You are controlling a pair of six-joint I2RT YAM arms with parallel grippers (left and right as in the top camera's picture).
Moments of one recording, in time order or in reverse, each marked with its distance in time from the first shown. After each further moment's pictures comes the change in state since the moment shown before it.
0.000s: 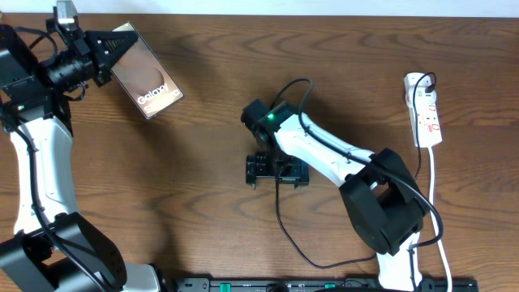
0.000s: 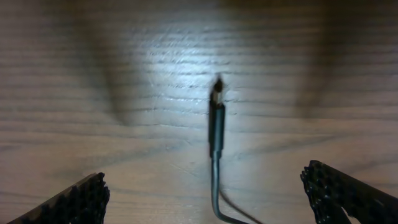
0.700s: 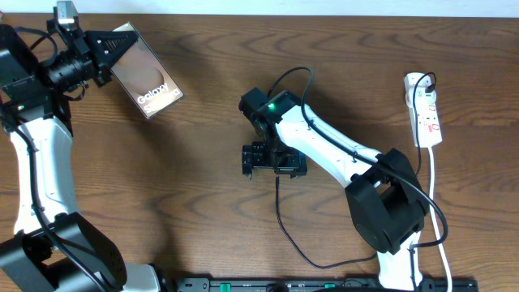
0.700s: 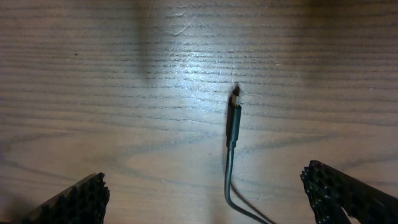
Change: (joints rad) left arm 0.000 0.000 0.000 0.000 0.000 -0.024; right arm -0.021 0.000 0.112 -0.061 -0.007 -0.035
